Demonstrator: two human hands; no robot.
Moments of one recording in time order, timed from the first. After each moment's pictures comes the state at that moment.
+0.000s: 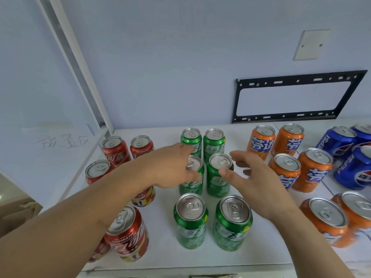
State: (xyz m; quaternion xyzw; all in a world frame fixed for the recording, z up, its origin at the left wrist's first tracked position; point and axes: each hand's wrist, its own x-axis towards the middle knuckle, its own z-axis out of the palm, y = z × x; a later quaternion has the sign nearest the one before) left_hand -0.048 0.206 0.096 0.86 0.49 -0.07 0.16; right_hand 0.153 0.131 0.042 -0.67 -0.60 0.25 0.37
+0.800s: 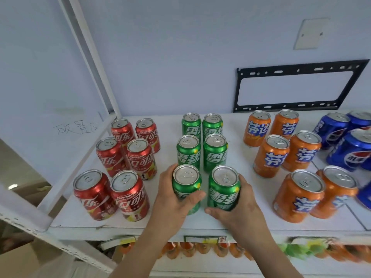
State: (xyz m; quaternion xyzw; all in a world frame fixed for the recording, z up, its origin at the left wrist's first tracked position) left_hand -0.051 0.093 -0.041 0.64 0.53 0.42 0.38; right_hand 0.136 0.055 -0.054 -0.67 -0.57 0.26 0.39
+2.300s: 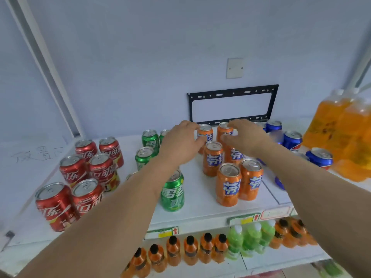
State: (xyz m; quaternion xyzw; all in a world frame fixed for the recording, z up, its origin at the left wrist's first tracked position) left_hand 0.088 0.131 0.092 0.85 0.47 0.24 0.06; right_hand 0.282 0.085 0.107 -0.75 -0.63 0.04 0.20
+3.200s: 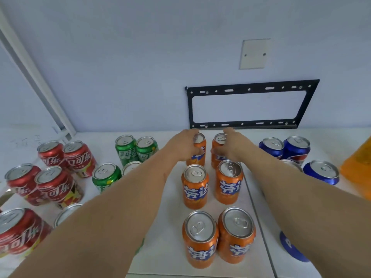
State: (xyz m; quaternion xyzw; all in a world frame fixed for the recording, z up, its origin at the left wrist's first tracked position) left_hand 0.202 0.291 0.040 0.78 0.58 0.11 0.22; right_hand 0.367 0.260 0.048 -0.75 -0.60 0.21 0.15
